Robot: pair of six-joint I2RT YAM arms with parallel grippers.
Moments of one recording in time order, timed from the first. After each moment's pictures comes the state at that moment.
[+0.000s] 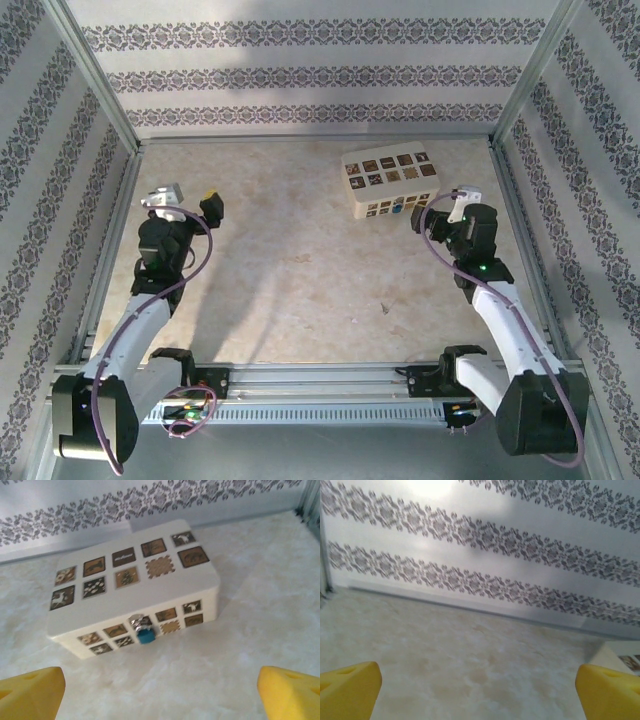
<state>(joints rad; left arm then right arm) -0.02 0.95 0.50 0.36 0.01 -0.28 0.01 0.97 0.62 -0.09 -0.09 0.23</state>
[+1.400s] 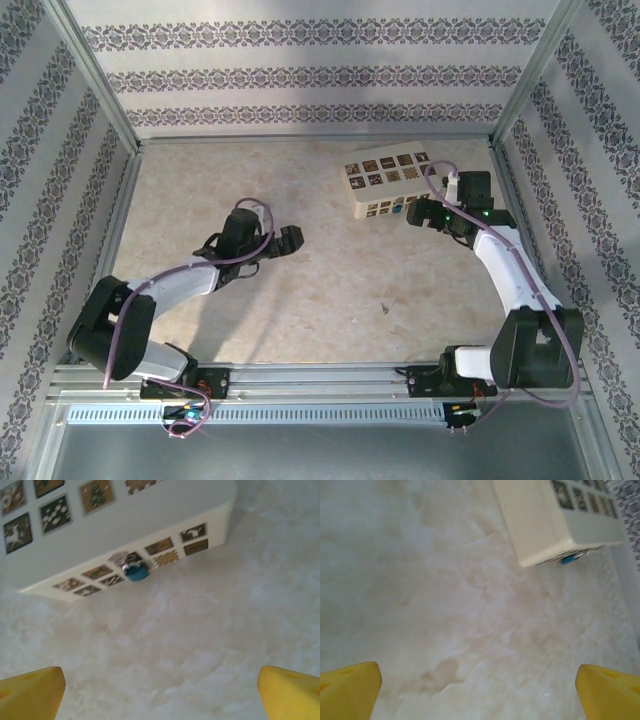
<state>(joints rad) -0.47 1.47 0.74 0.14 0.20 -0.69 -0.05 1.37 1.03 -0.56 -0.19 0.20</state>
